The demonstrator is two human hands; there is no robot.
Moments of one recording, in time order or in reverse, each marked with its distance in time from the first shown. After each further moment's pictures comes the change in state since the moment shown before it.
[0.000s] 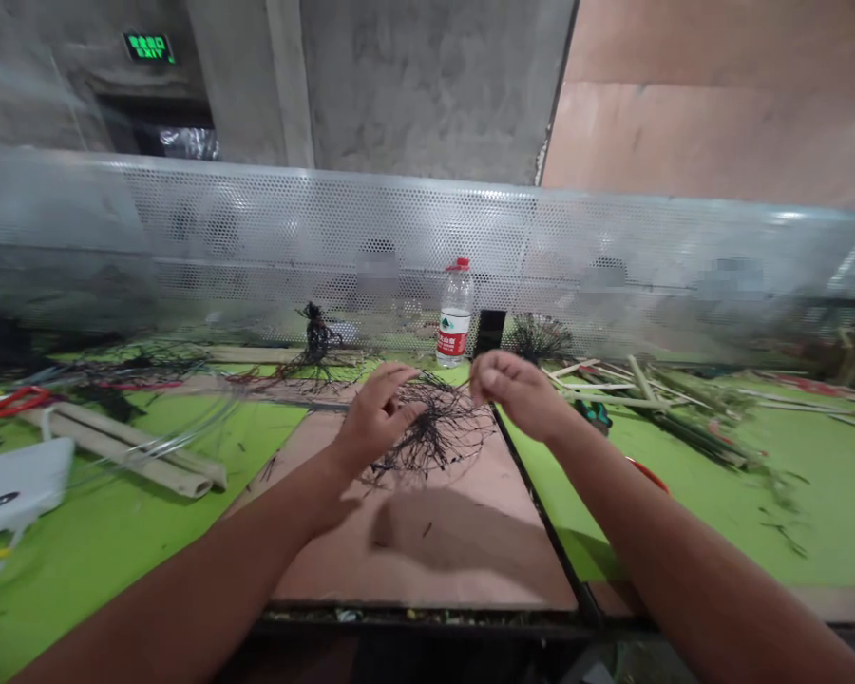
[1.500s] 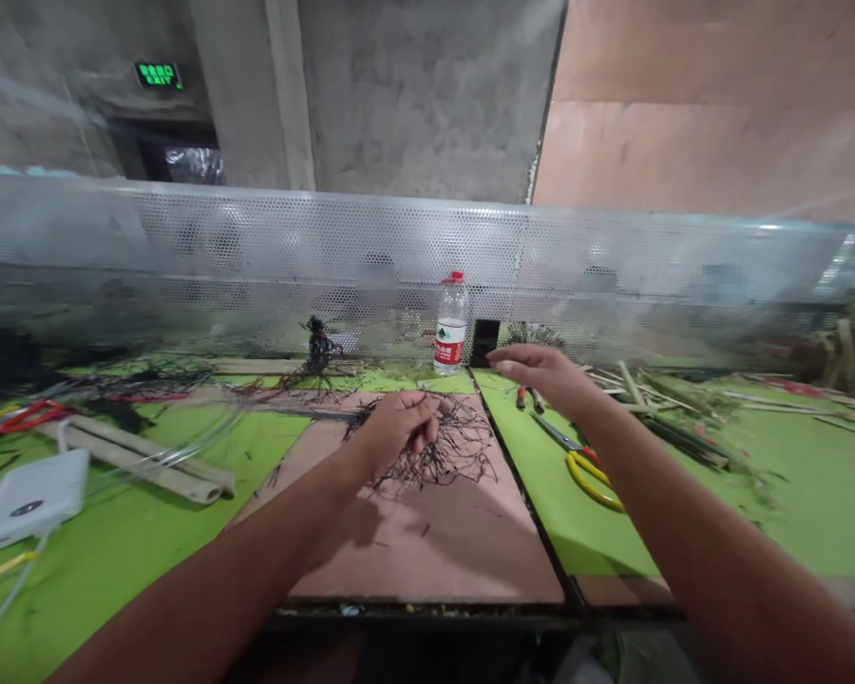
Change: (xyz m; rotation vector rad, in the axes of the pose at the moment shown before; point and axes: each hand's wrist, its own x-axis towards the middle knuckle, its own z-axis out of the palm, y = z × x) left_hand 0.010 0.043 0.009 -0.617 -0.392 -0.517; right_hand -0.004 -0.036 -0.055 -0.551 0.108 0.284
